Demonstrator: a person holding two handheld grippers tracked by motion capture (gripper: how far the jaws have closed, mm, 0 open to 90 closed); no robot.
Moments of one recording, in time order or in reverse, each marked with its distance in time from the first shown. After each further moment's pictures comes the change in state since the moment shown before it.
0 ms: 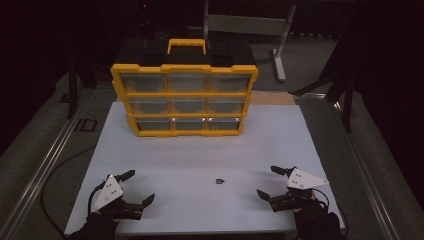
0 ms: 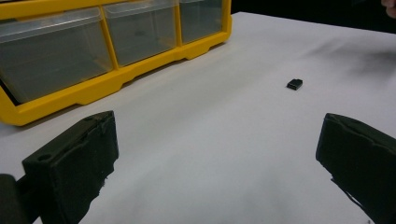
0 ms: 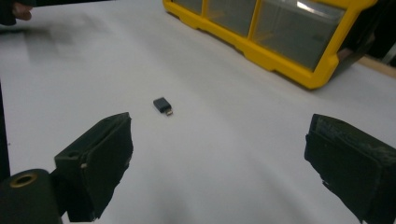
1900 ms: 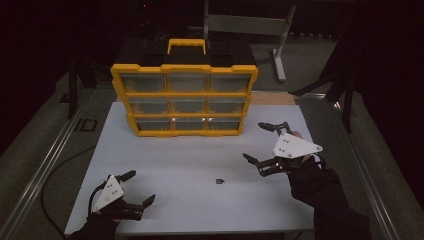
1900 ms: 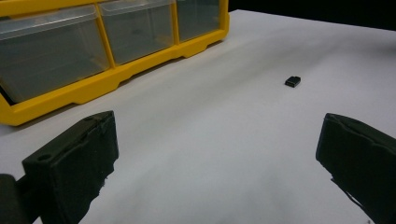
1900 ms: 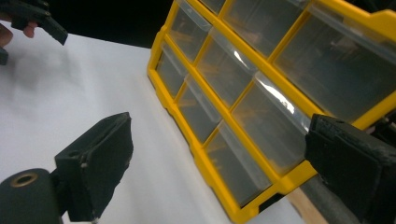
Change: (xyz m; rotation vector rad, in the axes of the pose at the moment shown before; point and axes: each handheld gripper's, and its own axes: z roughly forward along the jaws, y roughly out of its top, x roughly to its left) left arm 0.000 -0.001 0.001 0.005 -0.008 0.008; right arm -0.013 0.134 0.017 -0.110 -0.047 -0.393
